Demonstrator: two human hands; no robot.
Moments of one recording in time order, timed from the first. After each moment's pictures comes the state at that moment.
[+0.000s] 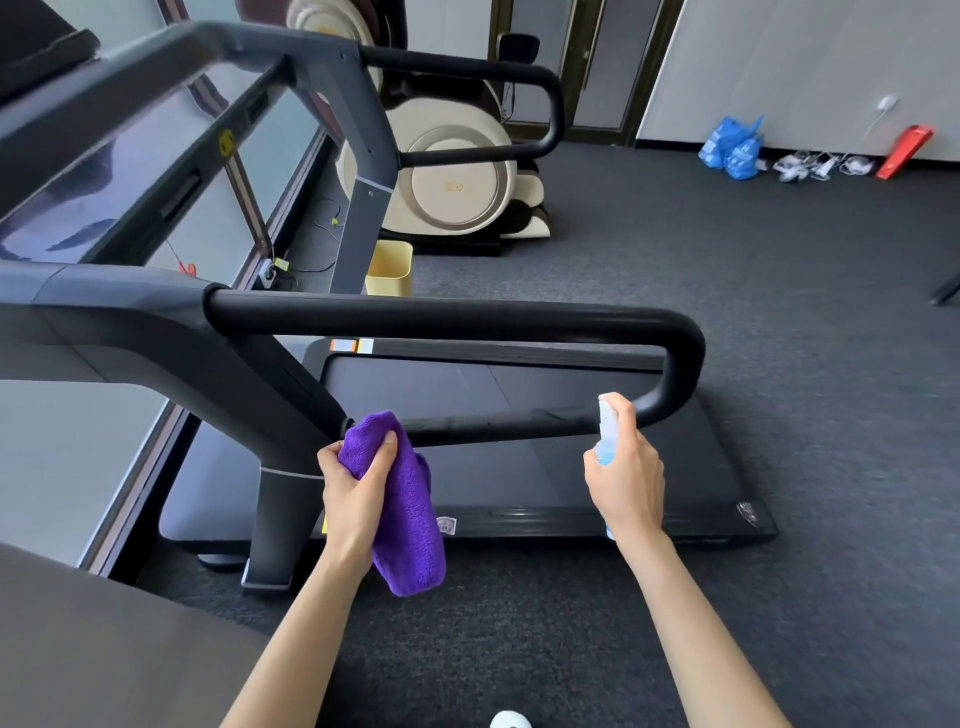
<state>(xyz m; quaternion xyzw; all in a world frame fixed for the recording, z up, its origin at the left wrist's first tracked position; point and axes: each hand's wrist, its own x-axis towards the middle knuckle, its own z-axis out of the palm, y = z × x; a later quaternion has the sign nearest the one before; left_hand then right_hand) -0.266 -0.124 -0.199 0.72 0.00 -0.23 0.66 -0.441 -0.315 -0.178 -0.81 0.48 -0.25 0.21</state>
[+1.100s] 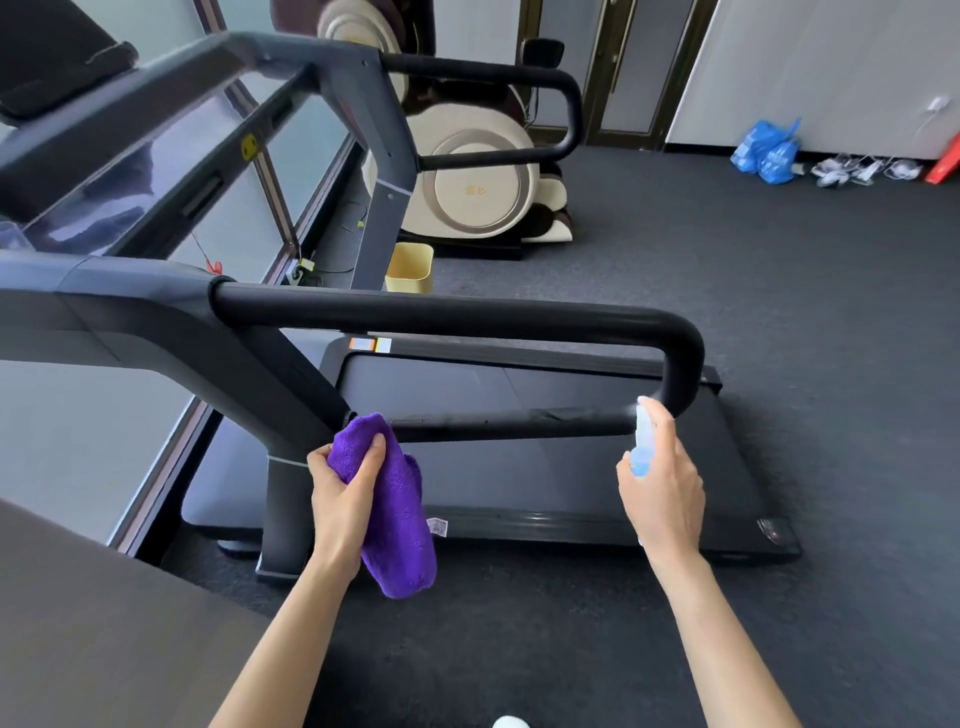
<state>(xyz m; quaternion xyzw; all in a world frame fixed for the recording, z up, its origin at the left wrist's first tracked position) -0.278 -0.115 -0.200 0.72 0.01 -0.19 0.66 -0.476 -0.333 -0.177 -0.82 0.46 -0.29 0.18</state>
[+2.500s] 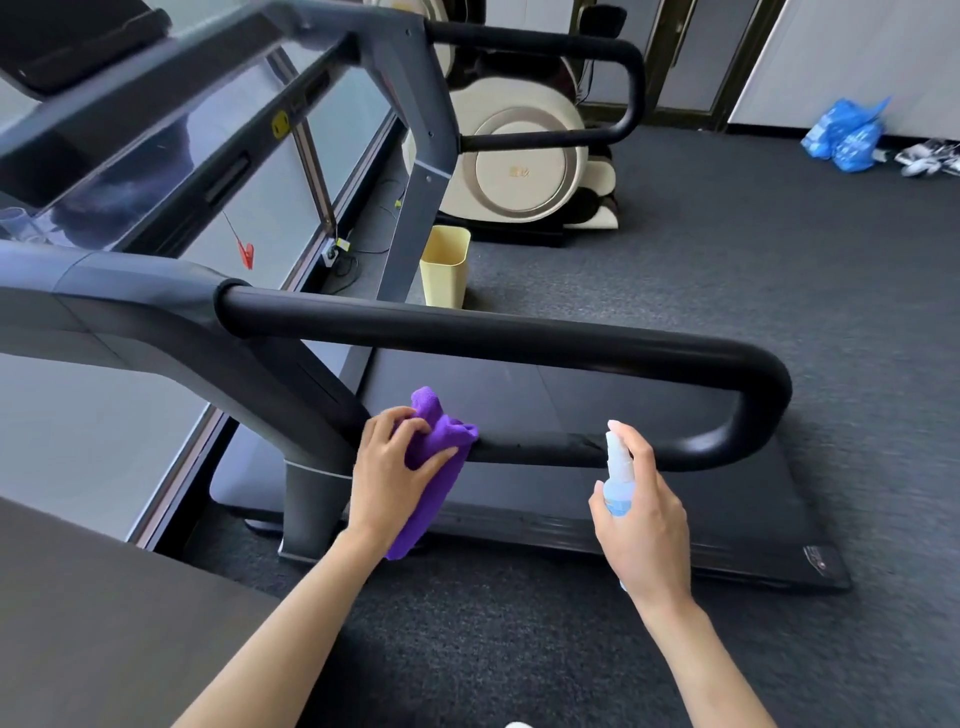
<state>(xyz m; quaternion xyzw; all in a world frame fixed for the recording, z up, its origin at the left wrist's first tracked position) -0.226 -0.158 -0.237 0.85 -0.33 0.10 0.40 -0.433 -0.311 -0.184 -0.86 0.34 -0.30 0.25</state>
